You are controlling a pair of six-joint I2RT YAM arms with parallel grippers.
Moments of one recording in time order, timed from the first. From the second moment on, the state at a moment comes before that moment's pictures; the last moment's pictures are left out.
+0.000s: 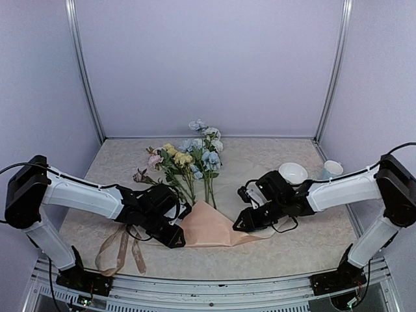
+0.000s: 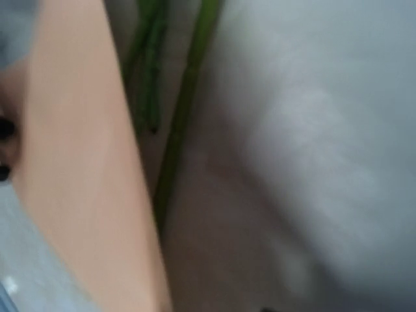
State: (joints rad) left arm -0.97 1.62 0.80 -0.31 0.17 -0.39; right arm 0.83 1.62 0.76 -0.06 -0.36 0.54
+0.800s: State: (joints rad) left arm -0.97 1.68 0.87 -0.34 0.16 -0.34; right arm 0.16 1.09 0.38 -0.16 -0.30 0.54
